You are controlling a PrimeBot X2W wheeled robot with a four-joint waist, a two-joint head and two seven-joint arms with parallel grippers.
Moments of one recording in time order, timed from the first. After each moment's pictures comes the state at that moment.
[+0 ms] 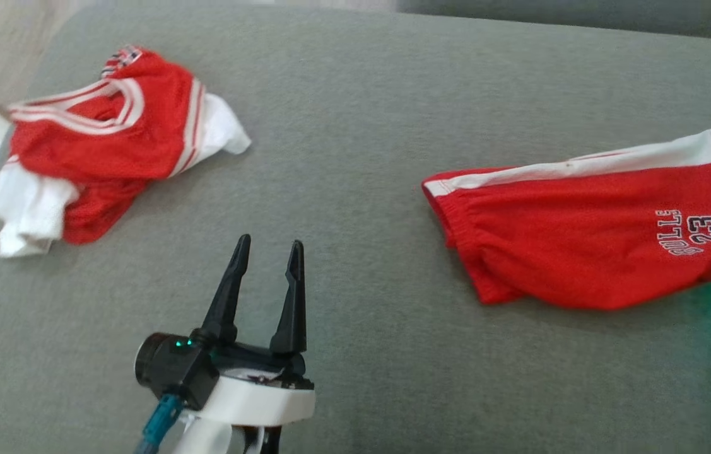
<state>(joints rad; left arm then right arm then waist) -0.07 0.05 -0.41 0.03 -0.32 0.03 -0.26 -0.42 -0.45 -0.02 0.74 0.59 0.12 0.23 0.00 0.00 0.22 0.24</state>
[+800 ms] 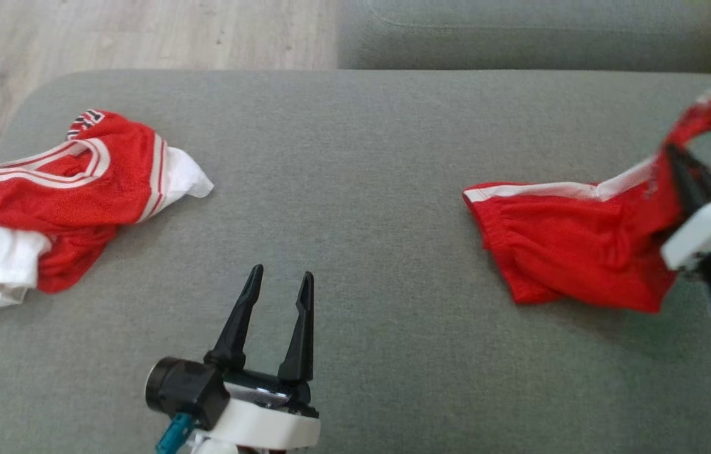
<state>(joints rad) -0.03 0.05 -0.42 0.07 -0.31 0.00 -0.26 -0.40 -0.40 0.09 0.42 0.60 0.12 0.20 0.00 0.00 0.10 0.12</state>
